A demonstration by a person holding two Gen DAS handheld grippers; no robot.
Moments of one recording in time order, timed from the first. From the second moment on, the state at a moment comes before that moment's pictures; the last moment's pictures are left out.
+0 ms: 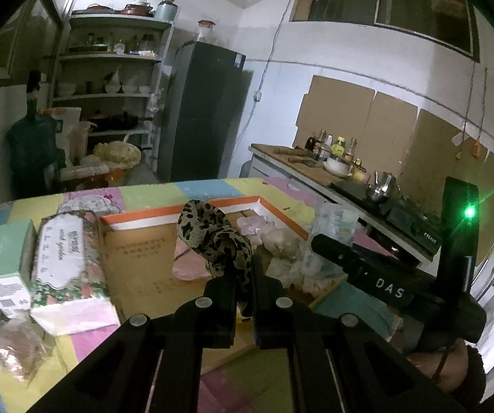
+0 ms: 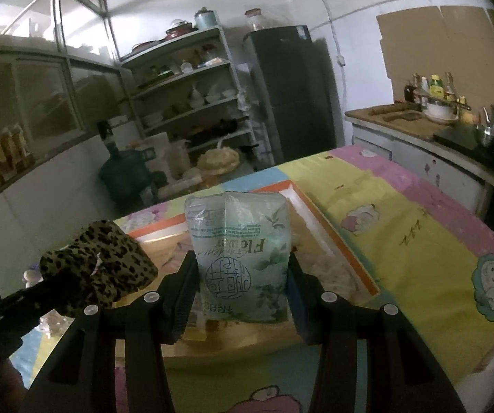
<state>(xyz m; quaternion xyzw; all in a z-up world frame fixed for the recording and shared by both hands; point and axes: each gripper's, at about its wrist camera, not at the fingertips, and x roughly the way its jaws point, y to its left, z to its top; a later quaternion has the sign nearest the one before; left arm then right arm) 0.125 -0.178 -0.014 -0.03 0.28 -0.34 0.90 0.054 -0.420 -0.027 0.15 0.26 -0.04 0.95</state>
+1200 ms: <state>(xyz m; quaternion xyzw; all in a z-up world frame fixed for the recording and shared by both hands) 0.163 -0.199 -0.072 -0.03 0.37 -0.28 0.88 0.096 -0.430 -0.069 0.14 0.33 -0.01 0.93</state>
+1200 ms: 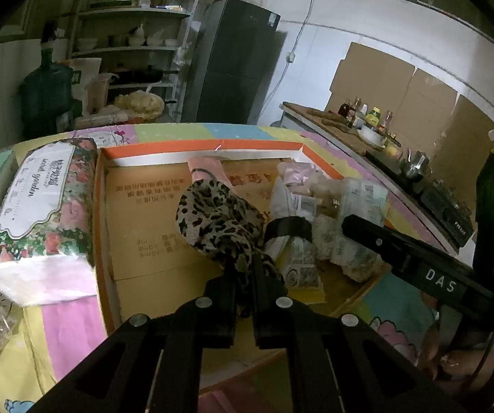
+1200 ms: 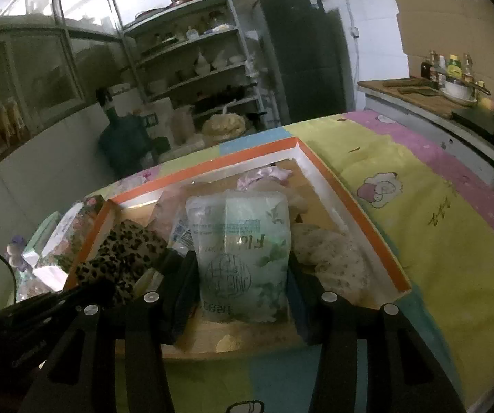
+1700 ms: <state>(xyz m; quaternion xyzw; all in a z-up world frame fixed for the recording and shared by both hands) 0.169 -0.193 -0.074 -0.06 0.38 -0.29 0.88 0.103 -0.430 -0.073 0.15 0.33 -0.01 0.93</state>
